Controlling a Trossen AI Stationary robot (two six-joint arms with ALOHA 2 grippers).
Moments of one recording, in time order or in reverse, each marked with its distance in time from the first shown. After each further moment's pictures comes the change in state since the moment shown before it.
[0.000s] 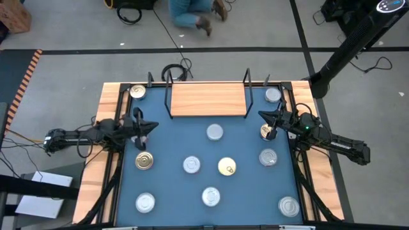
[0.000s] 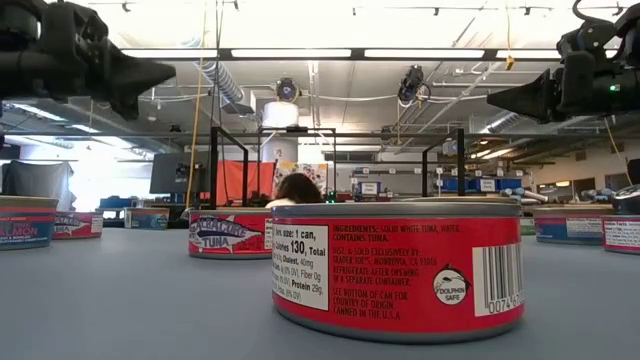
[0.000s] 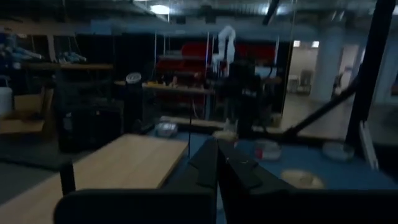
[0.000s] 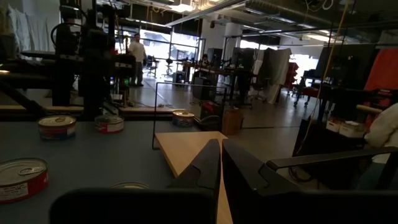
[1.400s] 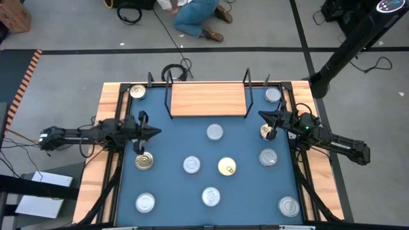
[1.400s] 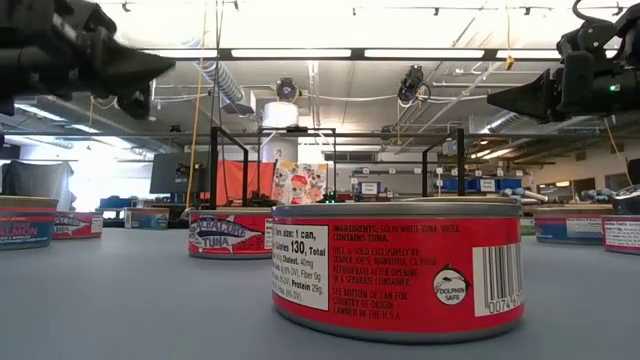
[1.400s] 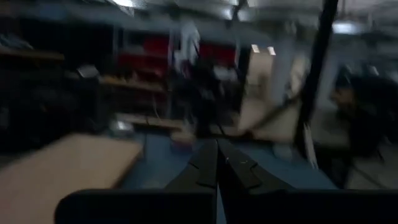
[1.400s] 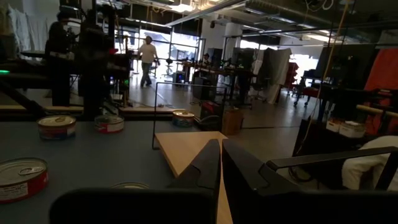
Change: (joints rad) left arm 0.000 0.146 0.016 0.071 0.194 -0.097; right arm 0.000 0.000 0.000 0.000 0.000 0.000
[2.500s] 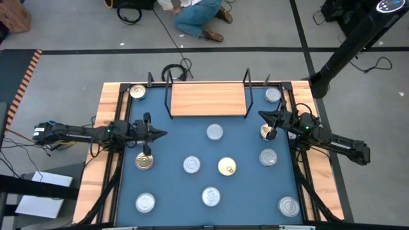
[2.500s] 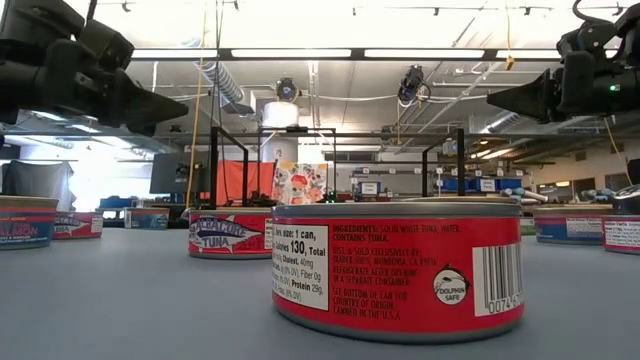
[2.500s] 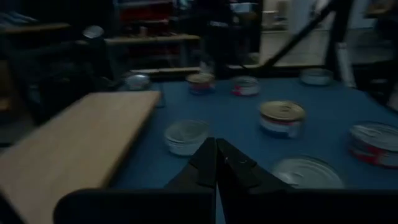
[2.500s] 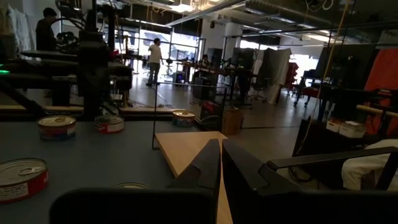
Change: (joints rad) left arm -0.013 0.225 -0.001 0.045 -0.098 0.203; right arm 0.000 0.000 0.000 0.000 0.000 0.000
